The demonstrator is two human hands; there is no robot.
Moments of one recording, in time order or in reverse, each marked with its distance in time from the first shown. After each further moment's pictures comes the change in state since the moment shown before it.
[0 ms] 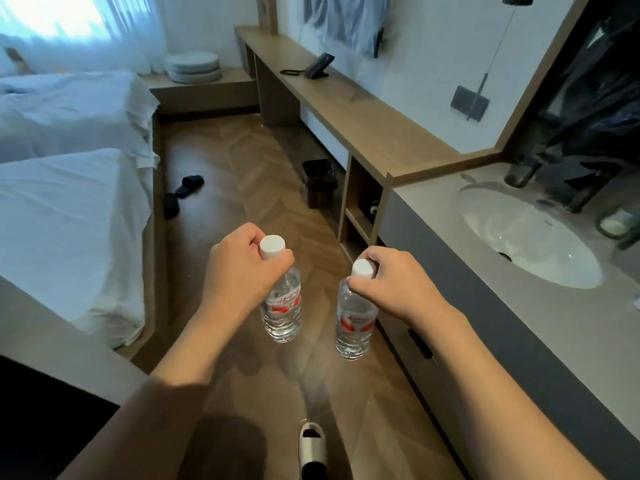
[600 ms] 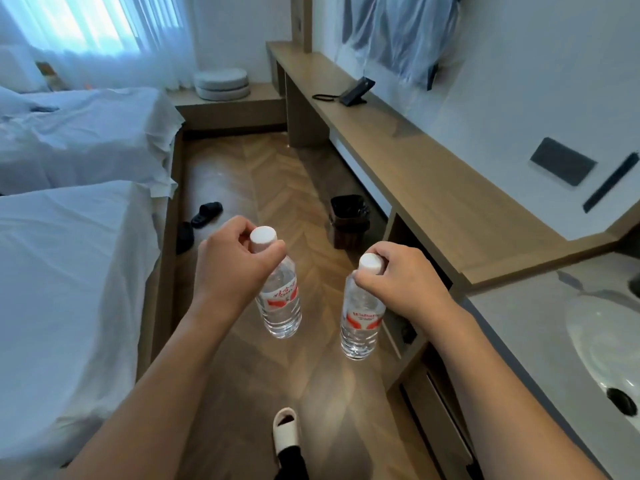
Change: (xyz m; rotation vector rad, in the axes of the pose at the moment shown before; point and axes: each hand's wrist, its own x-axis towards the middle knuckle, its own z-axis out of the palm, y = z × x) left_hand 0.347 -0.046 0.054 -0.055 0.140 0.029; right_hand 0.364 -0.045 -0.003 0.061 0.012 -0.065
